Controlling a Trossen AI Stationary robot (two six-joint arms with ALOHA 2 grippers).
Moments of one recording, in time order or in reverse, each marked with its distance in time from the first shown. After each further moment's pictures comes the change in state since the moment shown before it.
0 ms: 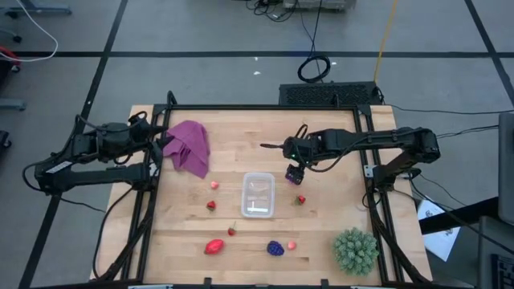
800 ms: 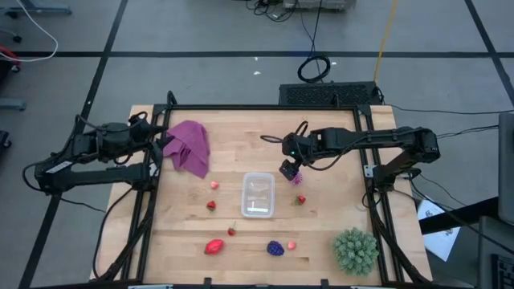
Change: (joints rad) left arm 0.000 0.000 0.000 -0.001 0.000 0.021; right arm -0.023 0.000 0.000 0.050 -0.002 0.232
